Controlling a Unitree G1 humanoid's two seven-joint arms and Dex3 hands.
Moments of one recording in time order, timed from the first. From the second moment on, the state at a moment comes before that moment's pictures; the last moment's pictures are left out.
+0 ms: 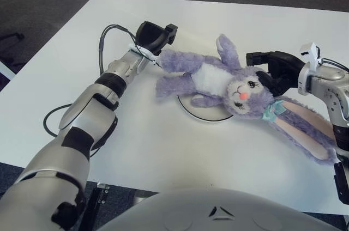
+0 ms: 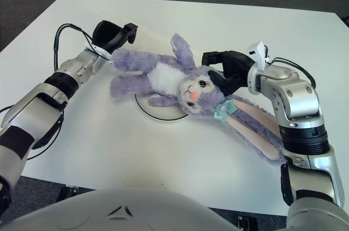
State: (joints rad) left arm -0.96 0.35 -0.63 1.02 0.91 -0.33 0.59; right arm -0.39 -0.71 -0.02 -0.26 0.37 0.90 0.61
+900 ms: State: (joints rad) left arm -0.95 0.35 -0.66 1.02 0.95 -0.31 0.66; right arm -0.39 -0.73 0.04 -0.19 0.24 0.80 0.61
